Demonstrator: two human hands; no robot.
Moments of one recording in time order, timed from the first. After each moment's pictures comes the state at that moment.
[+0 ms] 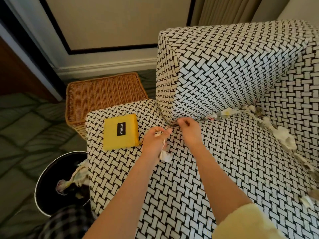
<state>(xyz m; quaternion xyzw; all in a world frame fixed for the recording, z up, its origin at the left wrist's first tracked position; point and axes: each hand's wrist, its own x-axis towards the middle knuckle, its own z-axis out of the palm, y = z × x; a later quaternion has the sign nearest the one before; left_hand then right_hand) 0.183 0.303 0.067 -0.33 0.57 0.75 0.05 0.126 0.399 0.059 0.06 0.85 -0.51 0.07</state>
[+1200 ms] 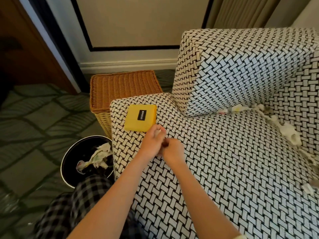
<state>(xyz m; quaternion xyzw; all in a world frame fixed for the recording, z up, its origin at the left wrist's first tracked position) 0.259 0.258 0.066 -0.20 0.74 0.64 0.03 0.247 0.338 0.063 -0.05 0.89 -0.40 0.21</state>
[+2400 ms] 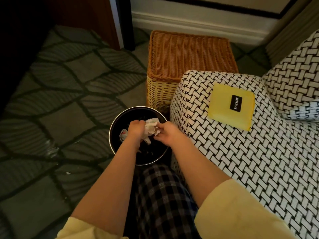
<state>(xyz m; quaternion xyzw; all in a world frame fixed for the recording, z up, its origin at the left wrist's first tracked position) 0.311 0.027 -0.075 -0.56 0.54 0.63 0.05 0.258 0.108 -0.035 0.27 0.60 -0.57 0.49</state>
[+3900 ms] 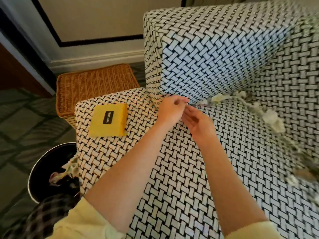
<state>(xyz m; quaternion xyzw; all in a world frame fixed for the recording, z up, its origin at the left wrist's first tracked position) 0.141 0.355 0.097 -0.09 0.83 0.55 -0.02 0.148 0.450 0.083 0.20 0.46 -0.85 0.13</state>
